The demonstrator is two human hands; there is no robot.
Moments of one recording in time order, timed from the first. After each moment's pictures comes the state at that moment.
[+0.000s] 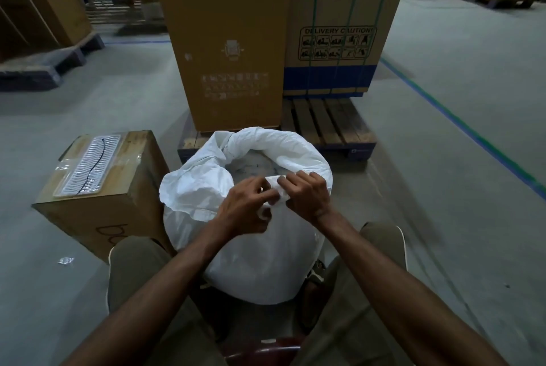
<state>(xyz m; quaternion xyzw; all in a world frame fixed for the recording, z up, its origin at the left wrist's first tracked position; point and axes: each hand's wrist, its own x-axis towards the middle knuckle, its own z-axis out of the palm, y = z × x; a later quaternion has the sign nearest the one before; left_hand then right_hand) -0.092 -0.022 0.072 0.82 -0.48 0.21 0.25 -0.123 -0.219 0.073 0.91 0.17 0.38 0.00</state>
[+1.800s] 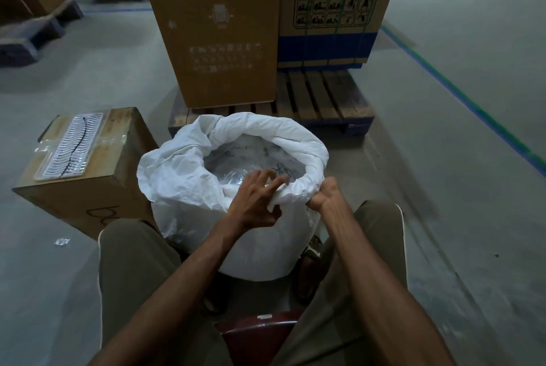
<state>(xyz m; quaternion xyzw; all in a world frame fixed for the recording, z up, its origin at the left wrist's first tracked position) -0.100 -0.055 0.014 0.86 -0.44 0.14 0.20 -0.130 -0.239 0.040 0.34 -0.40 0.02 -0.85</state>
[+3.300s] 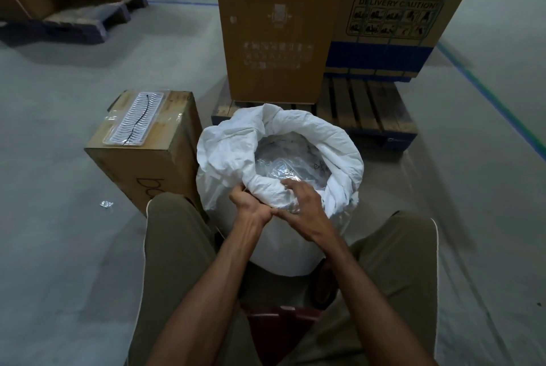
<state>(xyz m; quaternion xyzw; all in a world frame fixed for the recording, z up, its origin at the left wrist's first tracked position) -0.122 -0.003 0.035 0.23 0.32 -0.13 0.91 -0.167 -0.140 0.010 0.92 0.05 0.04 -0.38</state>
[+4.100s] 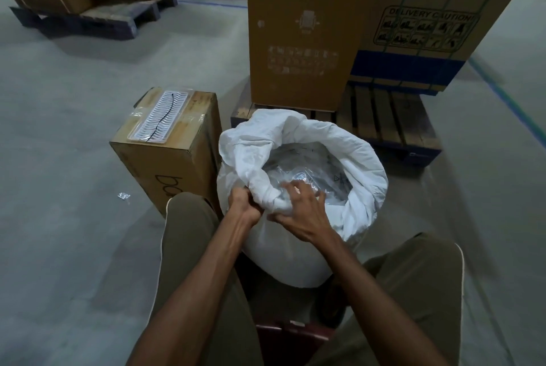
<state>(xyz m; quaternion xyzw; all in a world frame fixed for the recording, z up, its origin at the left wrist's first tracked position) -0.091 0.053 0.033 0.35 0.35 -0.14 0.86 -0.132 -0.104 0.015 0.97 0.09 0.01 -0.21</state>
